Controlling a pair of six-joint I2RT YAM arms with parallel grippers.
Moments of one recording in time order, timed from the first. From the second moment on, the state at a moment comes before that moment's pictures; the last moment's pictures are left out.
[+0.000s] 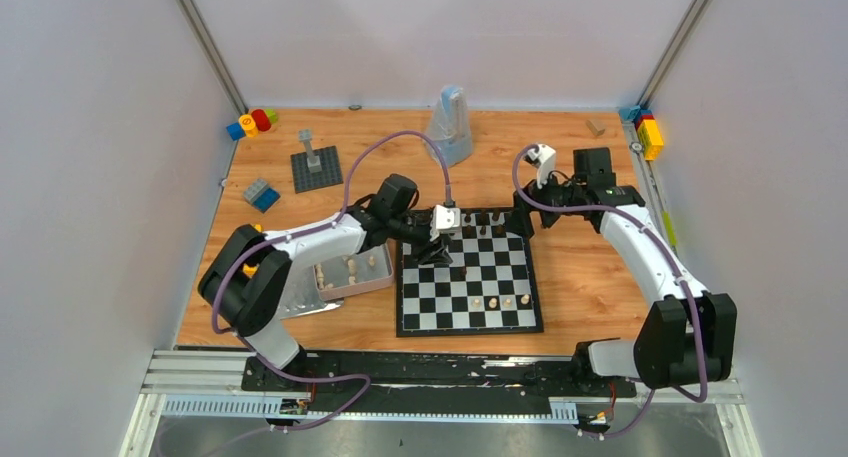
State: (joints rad) left arm -0.70 1.66 0.96 -0.02 0.79 0.56; right arm 0.11 1.32 1.03 -0.57 -0.72 -0.35
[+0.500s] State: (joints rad) left arm -0.49 1.40 1.01 -0.55 0.44 0.58; right arm 0.48 1.44 1.00 -0.59 -0.54 -0.43
